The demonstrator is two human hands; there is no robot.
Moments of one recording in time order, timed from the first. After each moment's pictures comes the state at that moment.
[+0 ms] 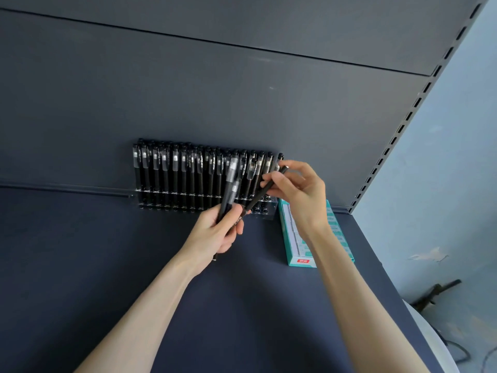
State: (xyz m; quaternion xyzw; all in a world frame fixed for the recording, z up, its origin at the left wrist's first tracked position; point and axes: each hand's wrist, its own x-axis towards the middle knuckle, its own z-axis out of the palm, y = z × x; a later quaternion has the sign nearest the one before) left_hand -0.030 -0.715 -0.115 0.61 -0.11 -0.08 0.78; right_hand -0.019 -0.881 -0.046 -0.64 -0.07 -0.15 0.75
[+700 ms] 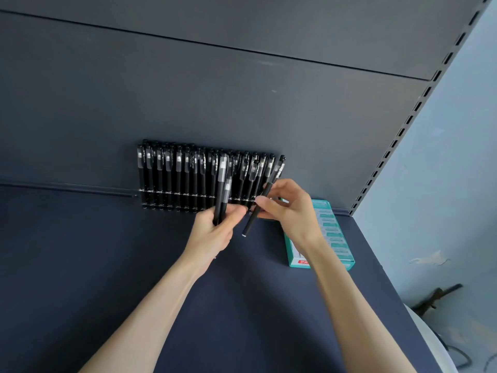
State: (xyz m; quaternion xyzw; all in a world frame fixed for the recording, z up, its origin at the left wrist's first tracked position) left_hand -0.036 -0.717 -0.112 0.64 -0.06 0.00 0.77; right_hand -0.030 -0.876 -0.062 -0.70 -0.08 -0.07 0.70
